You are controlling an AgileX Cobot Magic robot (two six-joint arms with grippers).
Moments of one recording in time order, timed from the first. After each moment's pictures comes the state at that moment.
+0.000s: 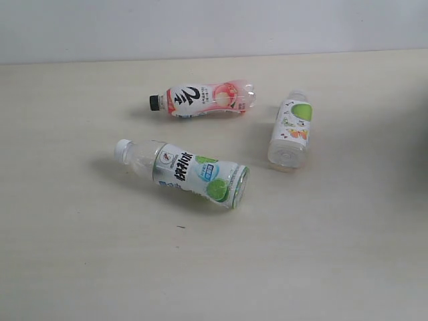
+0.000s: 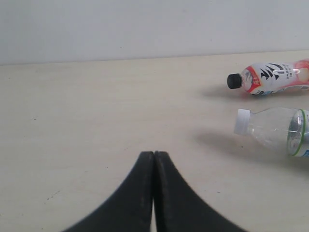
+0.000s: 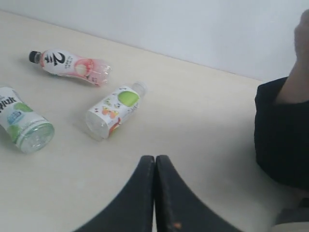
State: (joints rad) left arm -0.01 0.00 0.00 0.12 0.34 -0.11; right arm 0.33 0.33 -0.78 -0.14 1.03 -0.02
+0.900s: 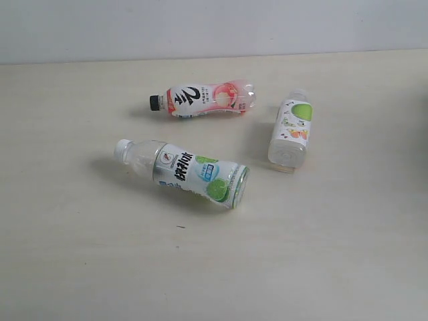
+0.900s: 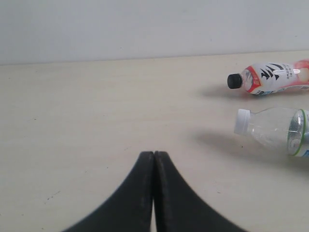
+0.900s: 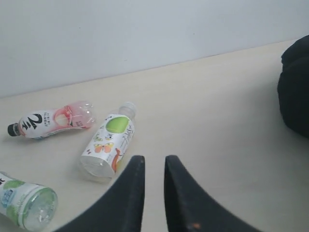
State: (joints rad) left arm -0.01 0.00 0.00 0.12 0.34 -0.11; right arm 0.38 0.23 -0.45 -0.43 0.73 0.68
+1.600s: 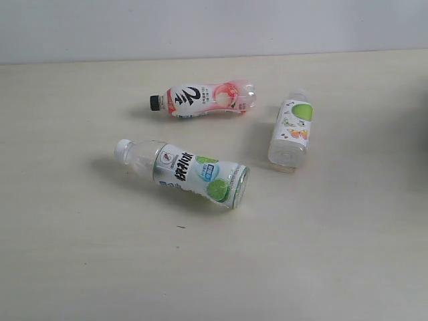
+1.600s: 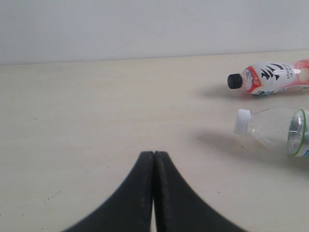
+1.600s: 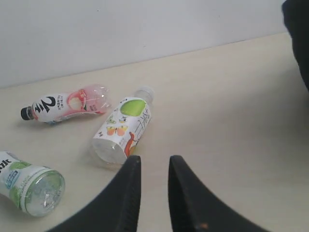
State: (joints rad) left arm -0.01 0.00 0.00 0.12 0.34 -0.11; right arm 0.41 0.18 -0.21 -0.49 0.51 0.78
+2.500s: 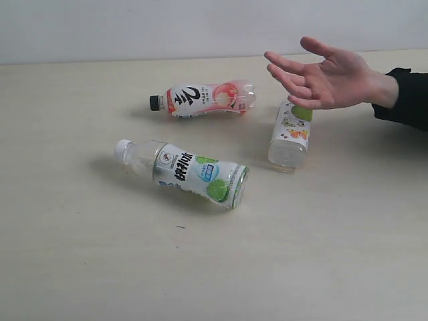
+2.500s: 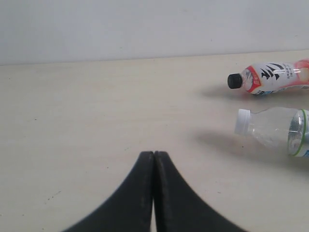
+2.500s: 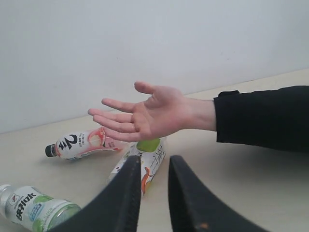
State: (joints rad) left arm -0.01 0.00 0.00 0.13 0.34 -0.11; right arm 0.42 0.01 -0.21 -0.50 0.51 0.79
